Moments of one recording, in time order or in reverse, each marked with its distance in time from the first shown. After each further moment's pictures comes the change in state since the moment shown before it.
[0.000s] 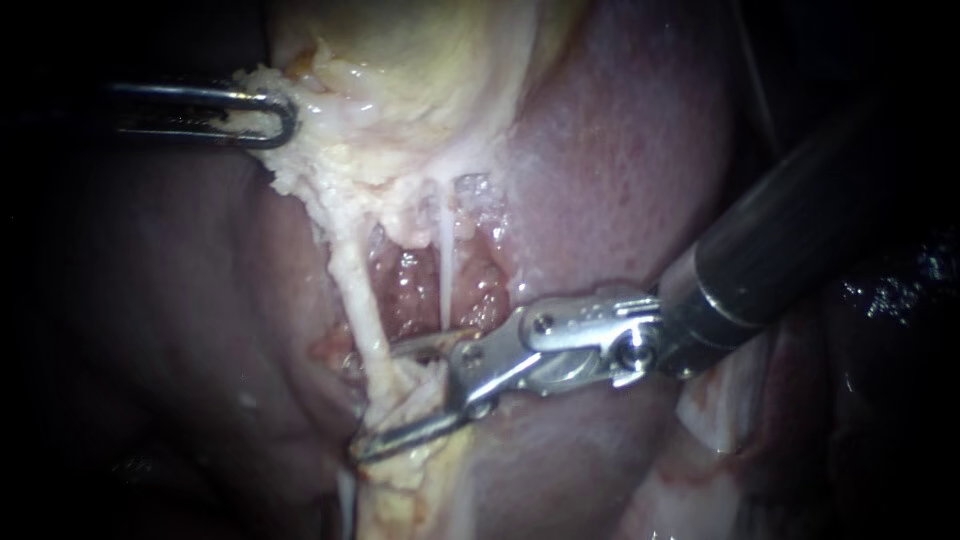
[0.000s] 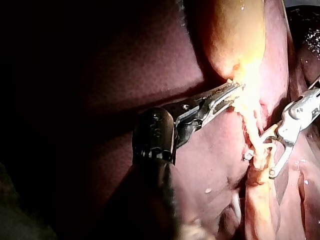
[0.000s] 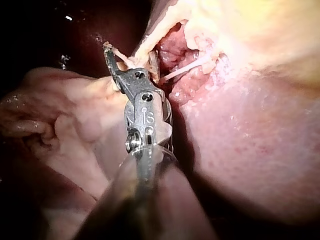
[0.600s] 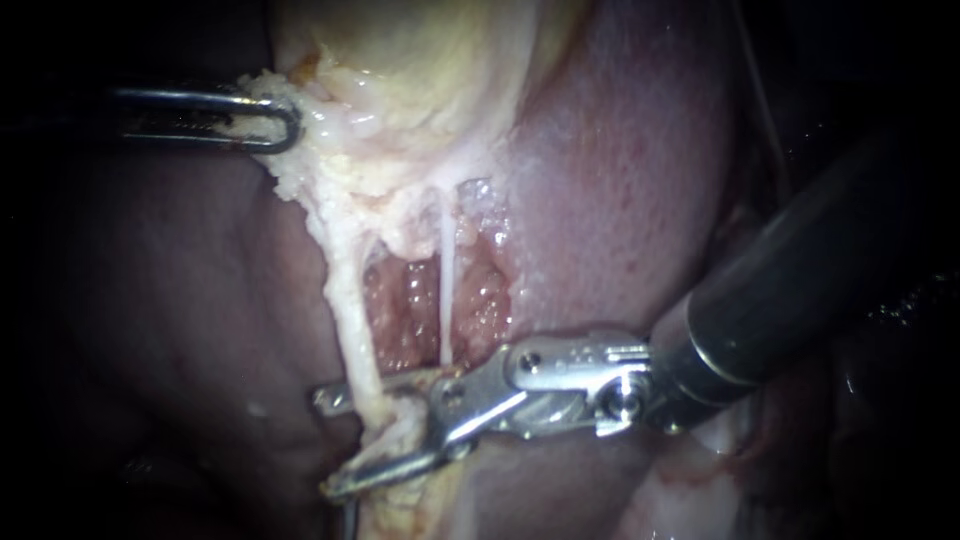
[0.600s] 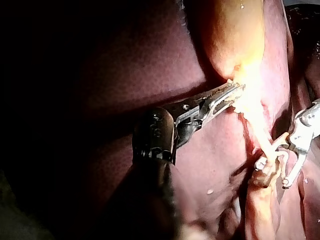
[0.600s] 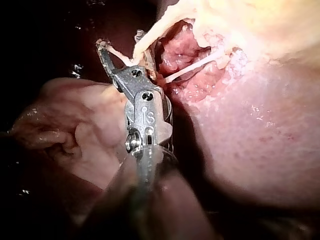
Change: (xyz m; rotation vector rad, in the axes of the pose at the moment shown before) right arm 0.002 -0.005 0.001 0.077 0.040 0.040; left arm 0.000 0.000 0.000 0.003 0.002 0.001
